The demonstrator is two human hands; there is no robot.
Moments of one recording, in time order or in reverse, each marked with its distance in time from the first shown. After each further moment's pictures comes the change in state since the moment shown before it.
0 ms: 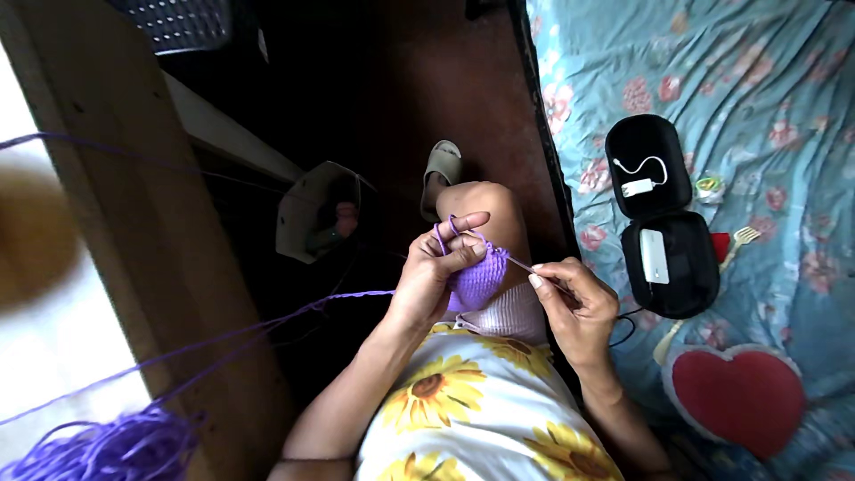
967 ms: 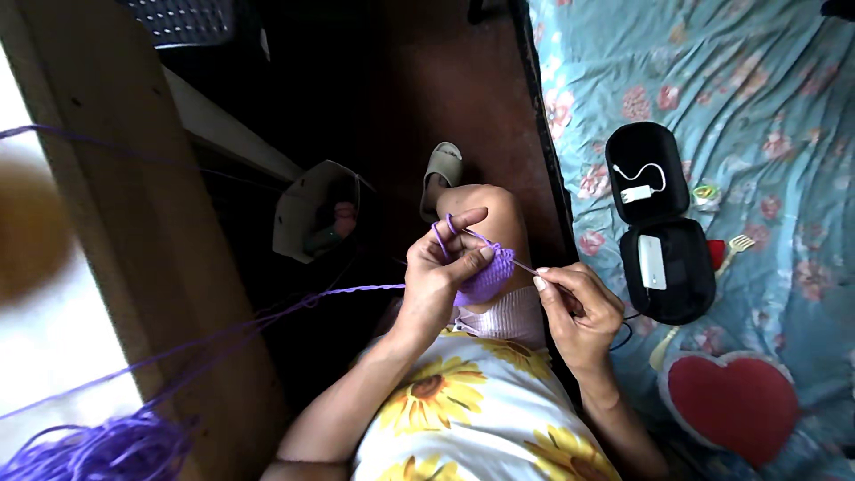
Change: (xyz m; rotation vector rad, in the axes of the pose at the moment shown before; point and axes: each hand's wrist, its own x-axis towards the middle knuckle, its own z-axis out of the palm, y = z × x) left_hand -0.002 -0.005 0.005 0.146 0.054 0.196; right_hand 0.002 0.003 0.002 -0.110 0.051 -0.132
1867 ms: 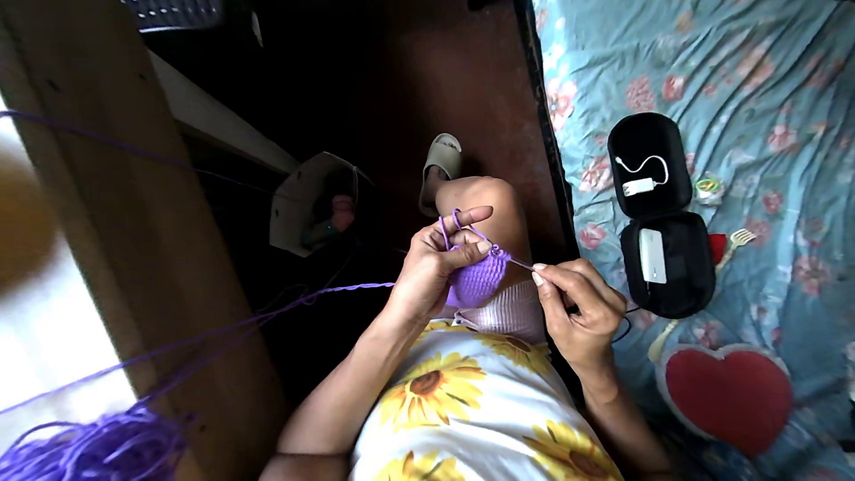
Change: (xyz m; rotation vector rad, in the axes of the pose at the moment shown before) left_hand 0.008 0.000 -0.012 -0.128 -0.090 -0.222; right_hand 0.000 -0.001 -0.002 -0.157 -0.021 -0.080
